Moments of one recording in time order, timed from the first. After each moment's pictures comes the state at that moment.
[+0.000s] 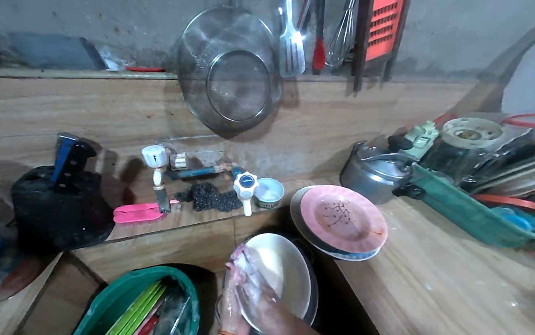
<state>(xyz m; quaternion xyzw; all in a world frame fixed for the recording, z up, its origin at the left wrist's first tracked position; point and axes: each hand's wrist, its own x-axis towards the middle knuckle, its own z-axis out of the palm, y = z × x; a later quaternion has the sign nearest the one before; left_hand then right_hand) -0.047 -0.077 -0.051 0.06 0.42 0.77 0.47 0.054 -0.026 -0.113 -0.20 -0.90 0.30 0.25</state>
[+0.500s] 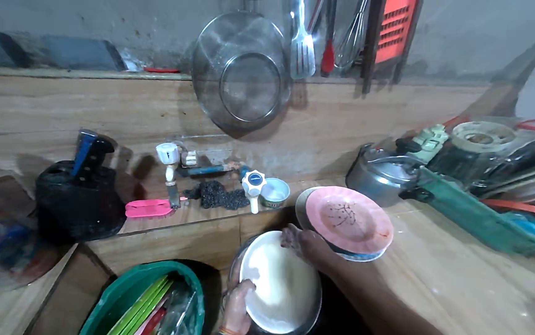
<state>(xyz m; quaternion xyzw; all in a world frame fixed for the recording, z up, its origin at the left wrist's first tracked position) -0.044 -0.091 -0.049 0.12 0.48 0.74 0.47 0.083 0.081 0.029 -0.42 -0.88 0.22 -0.05</state>
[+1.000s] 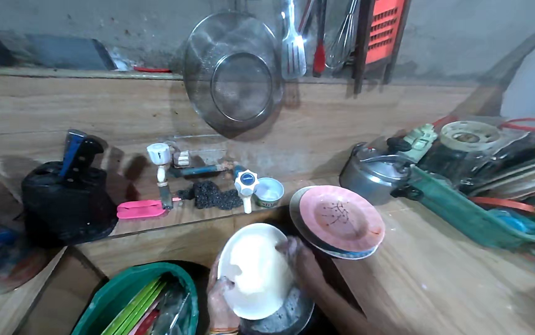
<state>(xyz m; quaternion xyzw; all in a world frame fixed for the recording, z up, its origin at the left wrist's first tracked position) -0.053 -0.083 -0.073 0.08 0.40 0.84 0.35 0.089 0.032 -0.015 -0.53 -0.76 0.35 0.14</state>
